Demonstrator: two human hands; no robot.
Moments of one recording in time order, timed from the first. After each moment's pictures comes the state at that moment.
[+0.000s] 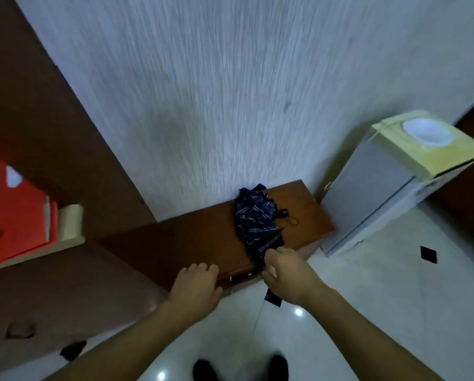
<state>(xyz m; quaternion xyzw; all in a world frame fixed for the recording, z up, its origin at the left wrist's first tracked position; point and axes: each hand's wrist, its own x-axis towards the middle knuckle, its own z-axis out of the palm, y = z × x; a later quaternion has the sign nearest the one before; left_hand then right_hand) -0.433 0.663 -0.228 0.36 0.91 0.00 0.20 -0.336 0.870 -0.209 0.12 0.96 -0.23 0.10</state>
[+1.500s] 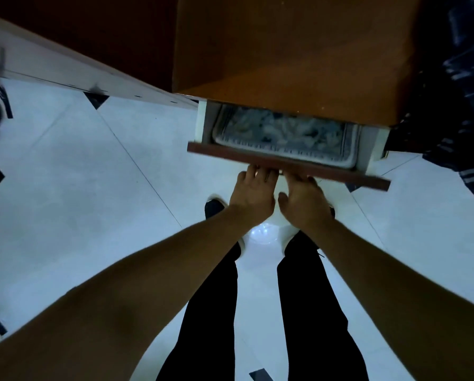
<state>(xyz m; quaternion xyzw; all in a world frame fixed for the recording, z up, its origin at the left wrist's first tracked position) -0.387 0.693 -0.760 0.15 0.94 0.04 0.32 -0.383 0.830 -0.749 0.00 0.90 -0.25 0.35</state>
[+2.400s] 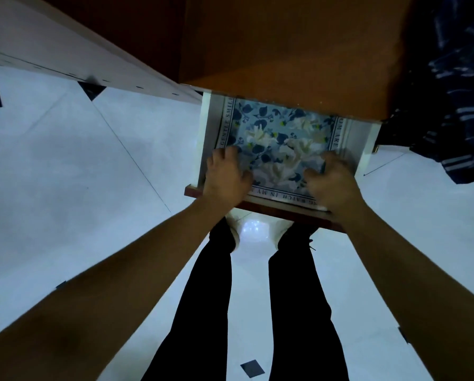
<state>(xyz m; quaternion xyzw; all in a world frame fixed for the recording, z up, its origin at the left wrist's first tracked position) -0.405 0.654 -0.706 -0.13 0.91 0.22 0.32 -0.412 0.866 -0.694 0.24 0.82 -0.37 0.35</state>
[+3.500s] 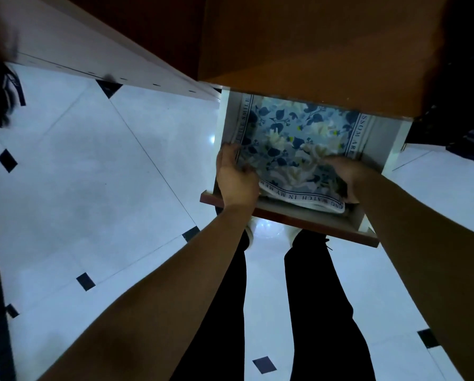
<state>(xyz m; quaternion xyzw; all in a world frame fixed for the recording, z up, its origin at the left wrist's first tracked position) -0.392 0.656 -0.714 -0.38 0.81 0.43 0.12 -0.432 0.870 -0.777 0.49 0.58 -0.41 0.51</state>
